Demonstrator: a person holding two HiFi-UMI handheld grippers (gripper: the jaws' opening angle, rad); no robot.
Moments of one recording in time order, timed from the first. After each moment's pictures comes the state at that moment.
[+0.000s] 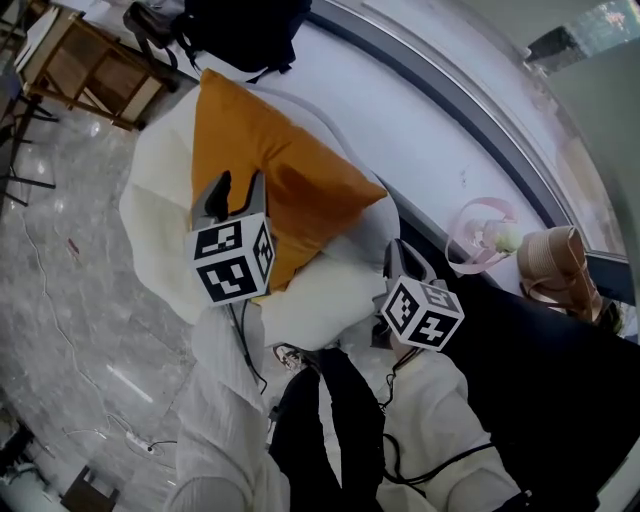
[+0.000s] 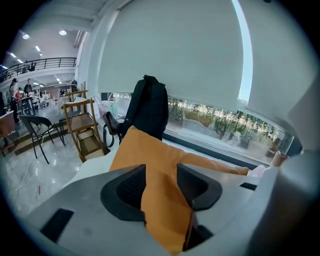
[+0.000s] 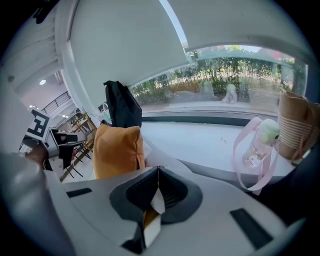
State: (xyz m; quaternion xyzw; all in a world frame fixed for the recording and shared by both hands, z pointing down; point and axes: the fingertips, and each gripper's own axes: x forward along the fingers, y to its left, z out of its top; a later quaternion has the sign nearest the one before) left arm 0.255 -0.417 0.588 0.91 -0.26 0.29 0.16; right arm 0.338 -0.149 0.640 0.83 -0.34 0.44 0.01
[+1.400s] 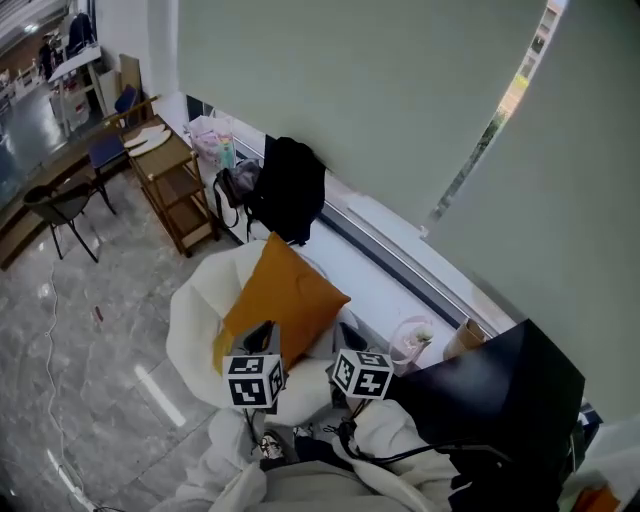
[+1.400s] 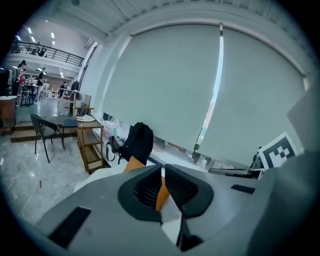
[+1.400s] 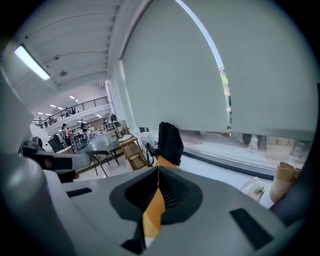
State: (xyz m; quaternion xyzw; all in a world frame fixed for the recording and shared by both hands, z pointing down) left arm 0.020 -0.272 0.297 0.94 -0.20 0.16 0.21; right arm 0.139 -0.172 0.322 0.84 -0.48 0.27 0.04
